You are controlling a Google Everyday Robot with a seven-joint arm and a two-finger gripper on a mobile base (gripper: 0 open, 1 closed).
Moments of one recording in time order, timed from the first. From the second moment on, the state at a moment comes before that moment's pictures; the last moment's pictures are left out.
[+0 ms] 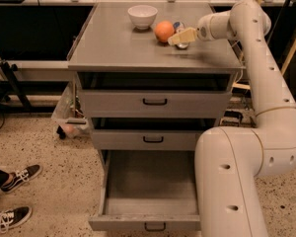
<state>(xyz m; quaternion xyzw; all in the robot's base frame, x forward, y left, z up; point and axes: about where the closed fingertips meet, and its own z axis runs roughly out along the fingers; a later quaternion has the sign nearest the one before) 0.914 -0.170 0.868 -0.31 0.78 0.14 0.52</state>
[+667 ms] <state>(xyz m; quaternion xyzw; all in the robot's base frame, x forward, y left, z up) 0.914 -0.170 0.868 -0.31 0.78 0.14 0.52</state>
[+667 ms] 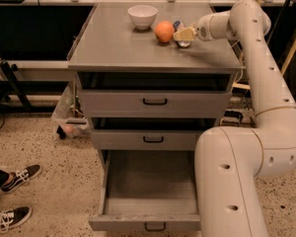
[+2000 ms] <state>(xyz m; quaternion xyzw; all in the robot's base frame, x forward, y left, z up) 0.914 -0.169 0.868 -0.31 0.78 0.14 0.52</state>
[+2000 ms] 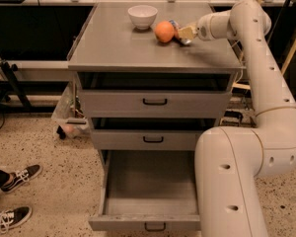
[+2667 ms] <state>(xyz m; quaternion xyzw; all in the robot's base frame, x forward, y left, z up) 0.914 -0.169 0.868 -0.31 0.78 0.14 0.52</state>
